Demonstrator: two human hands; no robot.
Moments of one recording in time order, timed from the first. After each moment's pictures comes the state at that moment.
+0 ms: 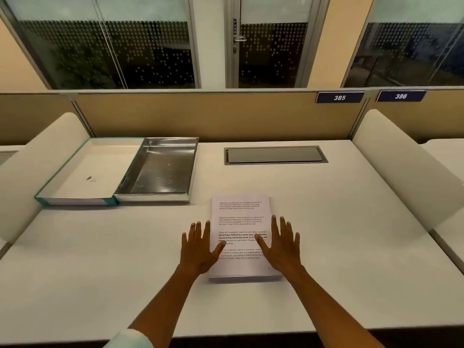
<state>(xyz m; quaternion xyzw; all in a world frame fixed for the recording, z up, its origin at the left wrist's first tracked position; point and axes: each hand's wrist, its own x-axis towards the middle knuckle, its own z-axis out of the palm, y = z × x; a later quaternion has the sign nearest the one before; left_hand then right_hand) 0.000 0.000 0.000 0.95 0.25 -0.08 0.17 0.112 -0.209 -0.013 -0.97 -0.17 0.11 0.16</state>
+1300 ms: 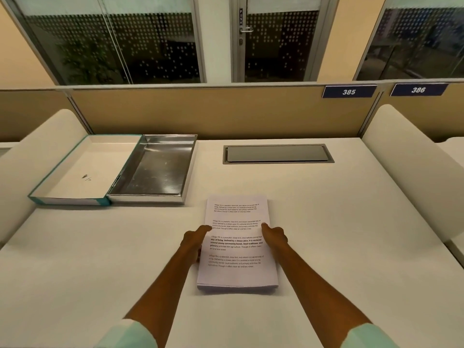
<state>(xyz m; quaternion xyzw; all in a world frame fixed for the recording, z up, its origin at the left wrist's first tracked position) 0.058 0.002 0.015 0.60 0.51 -0.03 0.62 0.175 -0.176 0.002 -0.83 0.14 0.32 0.44</state>
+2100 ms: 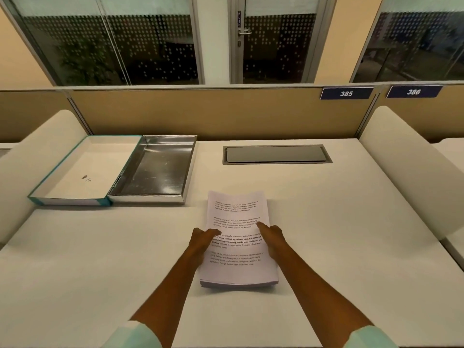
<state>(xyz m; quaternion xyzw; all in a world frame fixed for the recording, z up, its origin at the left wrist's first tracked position) 0.058 -0.006 0.012 0.62 0.47 -0.04 0.63 0.178 -0.173 -0.021 -0.74 0.16 0.33 0.57</state>
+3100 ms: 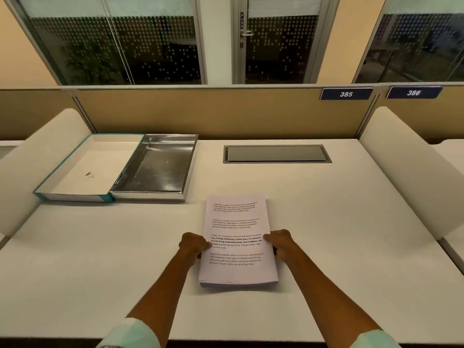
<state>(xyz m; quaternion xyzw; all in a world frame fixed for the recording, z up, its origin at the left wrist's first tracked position) 0.045 0.010 -0.020 0.63 0.51 -0.04 0.58 0.172 -0.205 -0.008 -0.75 0.14 0.35 0.54</state>
